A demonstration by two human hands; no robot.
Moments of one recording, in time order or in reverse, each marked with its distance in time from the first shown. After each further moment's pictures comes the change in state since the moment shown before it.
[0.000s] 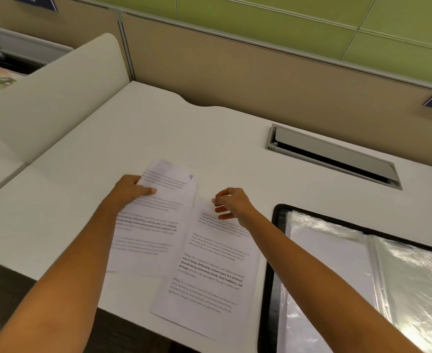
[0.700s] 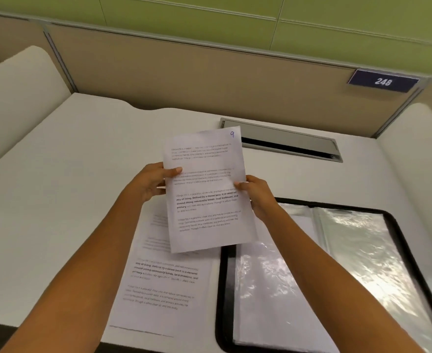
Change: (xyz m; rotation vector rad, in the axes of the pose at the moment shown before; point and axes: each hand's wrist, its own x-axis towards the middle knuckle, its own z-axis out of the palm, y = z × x) left_hand -0.012 0.118 0.147 -0.366 -0.317 -0.012; right_hand -0.051 0.034 -0.157 0.400 0.202 -0.100
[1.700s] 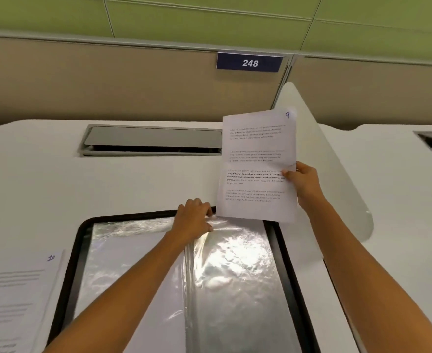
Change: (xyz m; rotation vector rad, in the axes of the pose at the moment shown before) left_hand 0.057 -0.078 0.458 1.459 -0.191 0.505; right_hand 0.017 -0.033 -0.467 -0.068 0.497 -0.195
